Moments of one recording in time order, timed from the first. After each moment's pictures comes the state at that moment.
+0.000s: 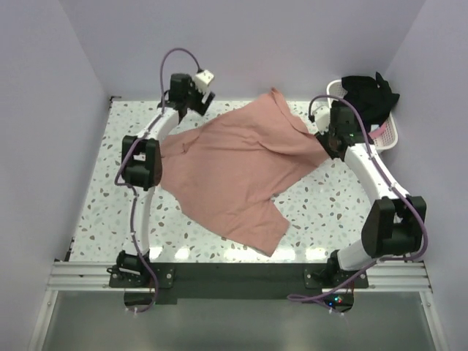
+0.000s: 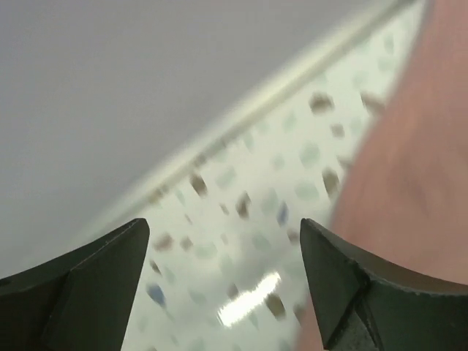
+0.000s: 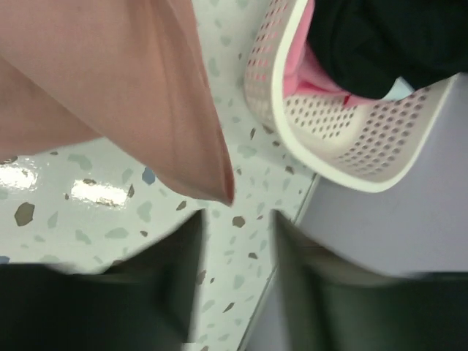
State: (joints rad) left arm -0.19 2.53 2.35 -0.14 0.21 0.42; right arm 0.09 1.47 1.21 -0.51 0.24 -0.59
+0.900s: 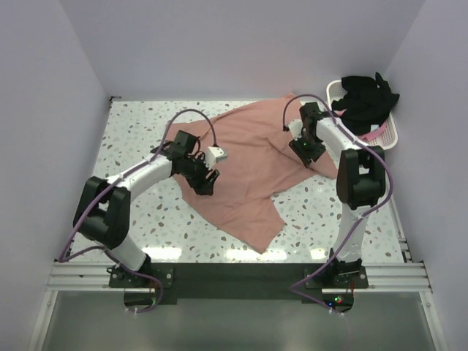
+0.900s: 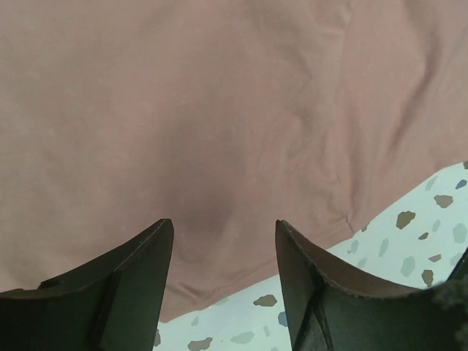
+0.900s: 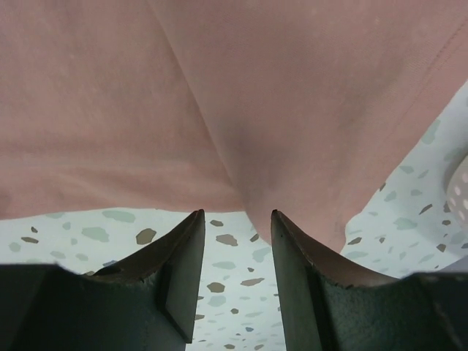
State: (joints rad) left arm -0.38 1.61 1.07 -0.55 0.52 0.45; right arm 0.16 2.03 1.61 -0.94 0.06 -0.49
